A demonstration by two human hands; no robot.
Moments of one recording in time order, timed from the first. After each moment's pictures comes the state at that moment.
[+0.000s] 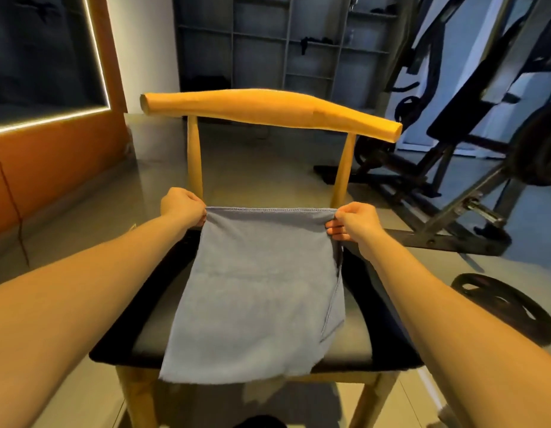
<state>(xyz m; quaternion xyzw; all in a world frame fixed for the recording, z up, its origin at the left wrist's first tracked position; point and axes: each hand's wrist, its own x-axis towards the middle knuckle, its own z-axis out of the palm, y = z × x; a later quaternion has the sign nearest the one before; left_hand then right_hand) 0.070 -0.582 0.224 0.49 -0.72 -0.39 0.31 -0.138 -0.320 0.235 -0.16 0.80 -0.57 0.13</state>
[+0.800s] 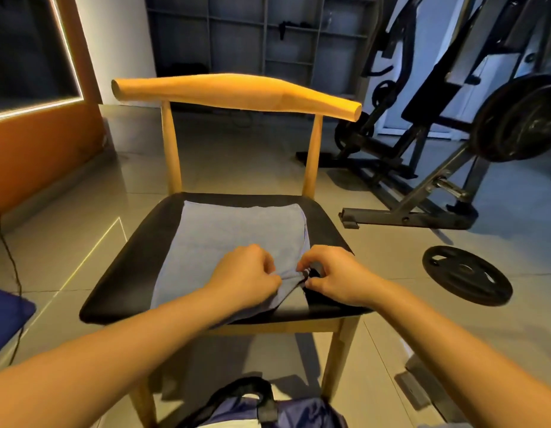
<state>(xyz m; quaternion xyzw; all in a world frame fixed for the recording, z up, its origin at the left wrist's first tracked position) 0.116 -0.339 0.207 0.24 -0.94 -0.22 0.09 -0.028 -0.187 0.210 -0.53 0.83 -0.16 0.07</state>
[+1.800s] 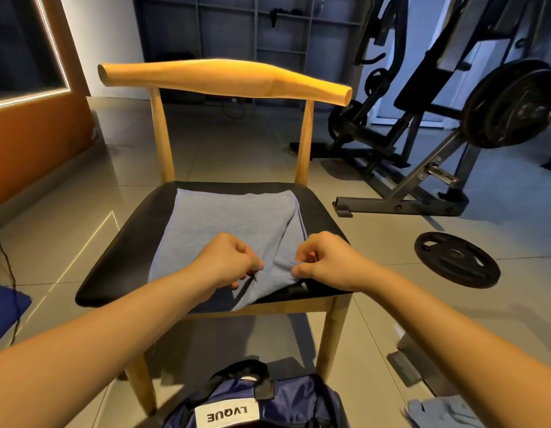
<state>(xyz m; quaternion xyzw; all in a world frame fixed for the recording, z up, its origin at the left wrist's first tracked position) 0.134 -0.343 0.202 0.32 -0.80 -0.50 0.09 -0.010 -0.177 0.215 -0.49 0.82 -0.23 0.16</state>
